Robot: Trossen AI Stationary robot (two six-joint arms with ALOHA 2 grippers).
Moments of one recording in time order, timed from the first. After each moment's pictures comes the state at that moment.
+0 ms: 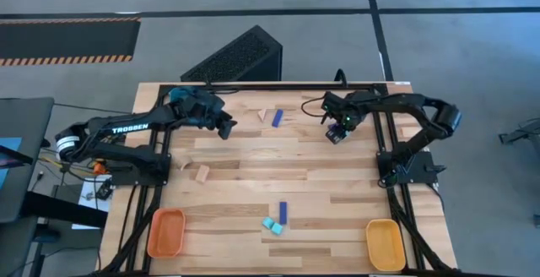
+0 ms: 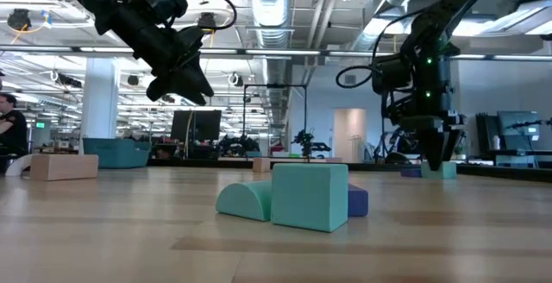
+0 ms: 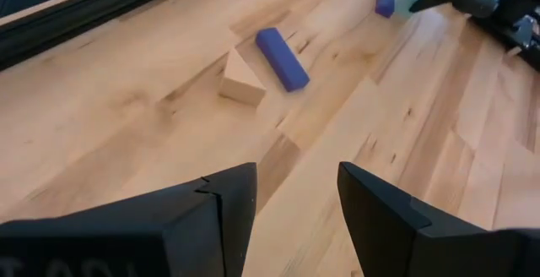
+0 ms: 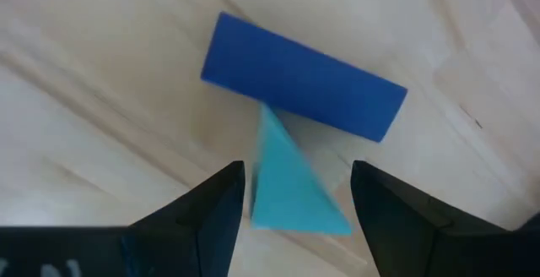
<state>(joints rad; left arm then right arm) 0.50 1.15 0.65 -0.18 0.11 -0.35 -0.62 1.55 0.81 -0.81 0.13 0.23</state>
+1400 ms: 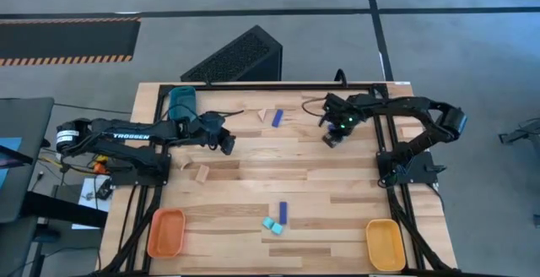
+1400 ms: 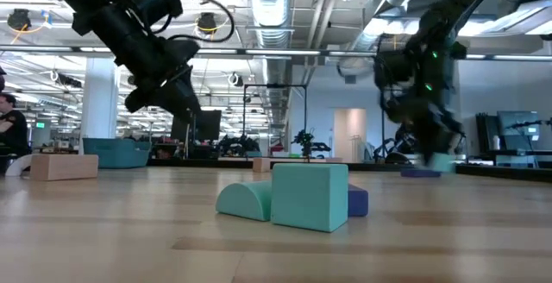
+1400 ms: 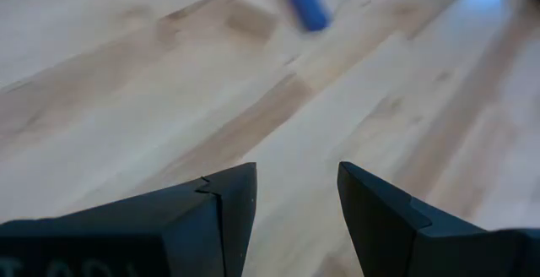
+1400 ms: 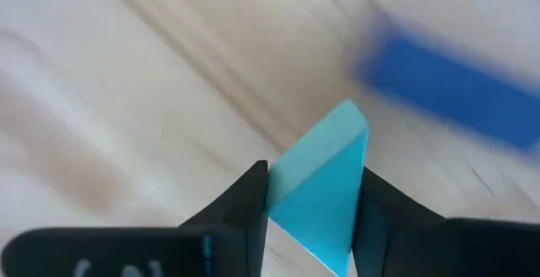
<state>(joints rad) 0.24 1.15 0.55 -0.13 -0.16 -0.60 -0.59 1.47 0.78 -0.67 -0.16 0.27</state>
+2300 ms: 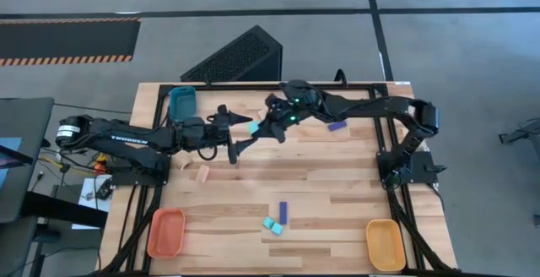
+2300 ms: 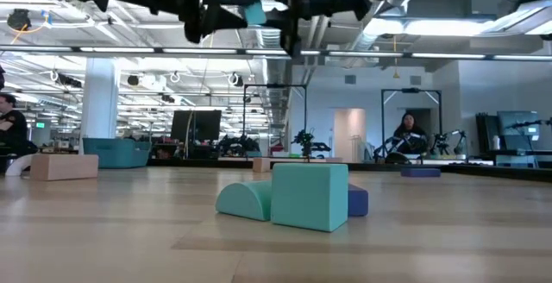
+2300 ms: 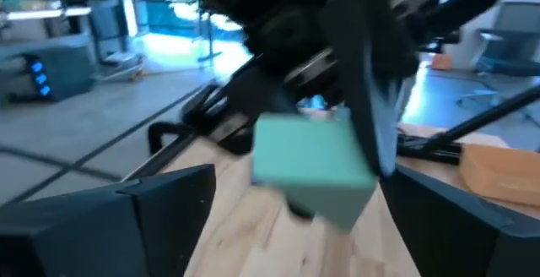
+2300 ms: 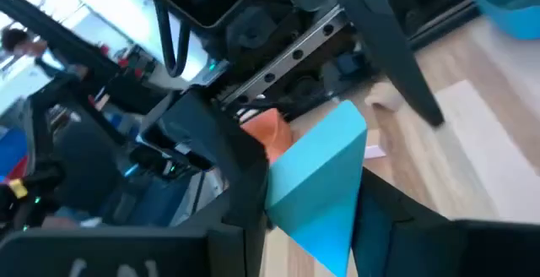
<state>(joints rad) 0.06 1.15 0.60 0.48 -0.19 -0.06 -0.26 1.72 1.32 0.11 -0.59 0.57</state>
